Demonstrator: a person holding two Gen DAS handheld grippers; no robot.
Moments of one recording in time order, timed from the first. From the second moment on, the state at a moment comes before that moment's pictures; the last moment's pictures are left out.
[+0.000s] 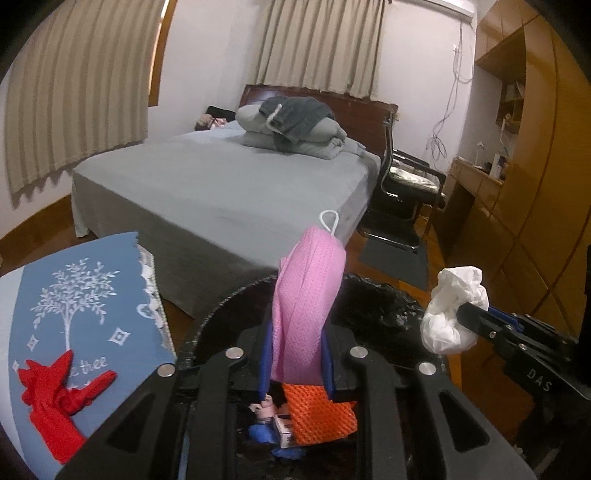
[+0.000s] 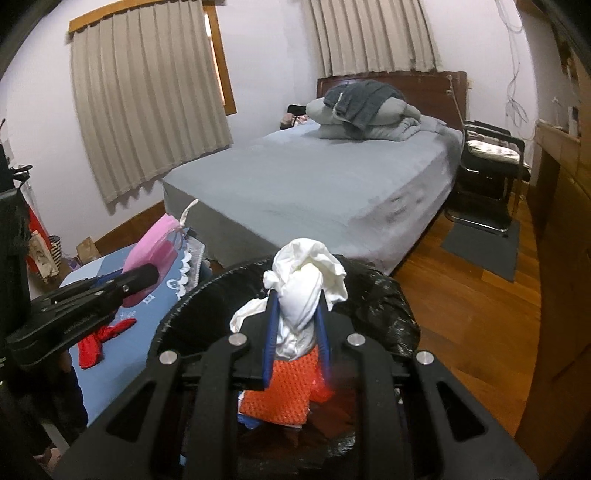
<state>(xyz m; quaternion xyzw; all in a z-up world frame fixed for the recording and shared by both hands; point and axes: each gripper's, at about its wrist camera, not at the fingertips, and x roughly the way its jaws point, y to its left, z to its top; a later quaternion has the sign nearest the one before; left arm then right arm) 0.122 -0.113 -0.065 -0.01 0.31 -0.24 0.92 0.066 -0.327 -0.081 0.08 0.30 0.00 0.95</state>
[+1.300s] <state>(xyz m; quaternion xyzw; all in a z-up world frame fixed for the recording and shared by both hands) 0.103 0.037 -0.054 -0.02 0.28 -0.08 0.96 0.083 -0.265 -0.077 0.09 0.29 0.05 0.95</state>
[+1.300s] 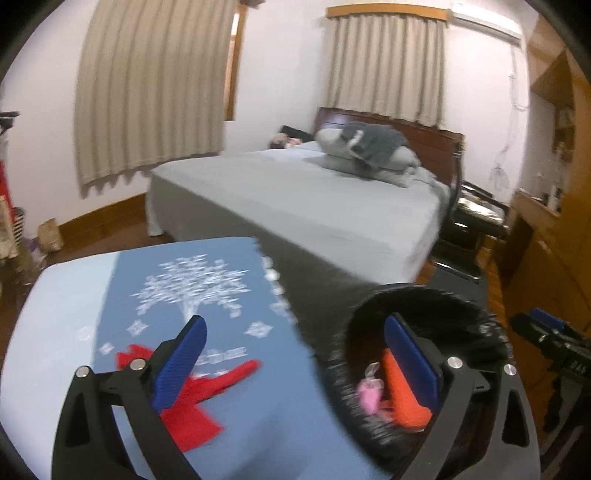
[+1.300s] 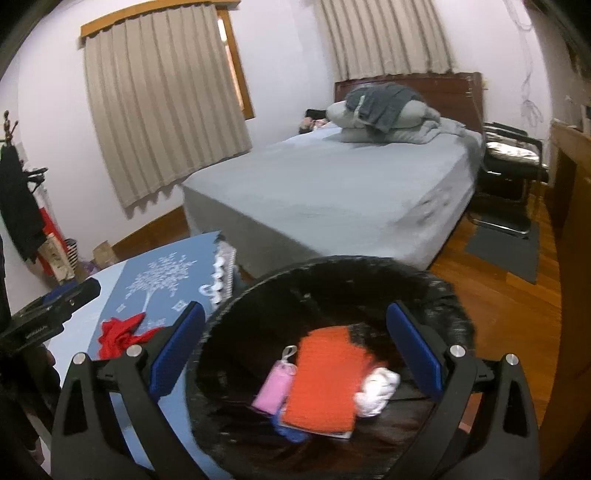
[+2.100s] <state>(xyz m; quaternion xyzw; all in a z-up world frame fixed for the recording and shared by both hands) 0.109 0.160 -0.140 -0.06 0.35 0.03 0.93 0.135 -0.120 -0.113 0.04 0.29 0.17 0.94</state>
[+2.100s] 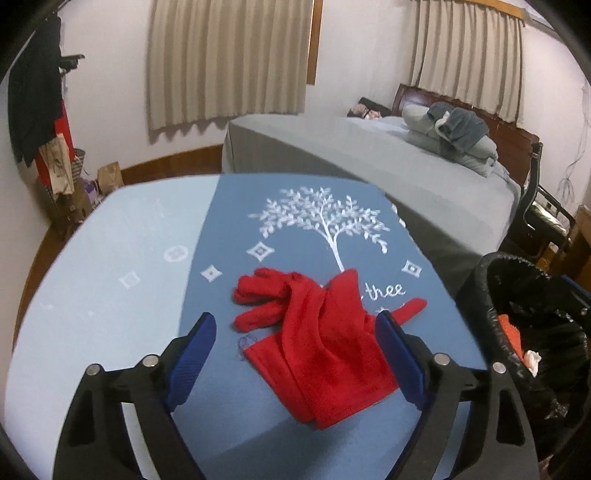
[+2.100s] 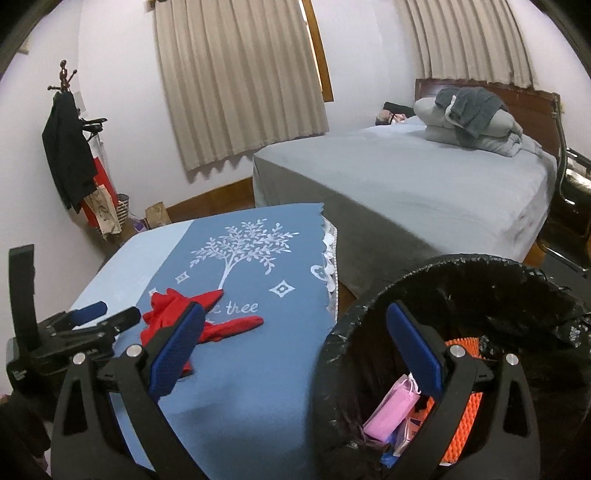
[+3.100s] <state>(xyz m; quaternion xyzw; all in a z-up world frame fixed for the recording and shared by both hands) 0.110 0.186 -0.128 -0.11 0.34 0.02 0.93 0.148 -0.096 -0.120 0.01 0.31 0.19 0.93</state>
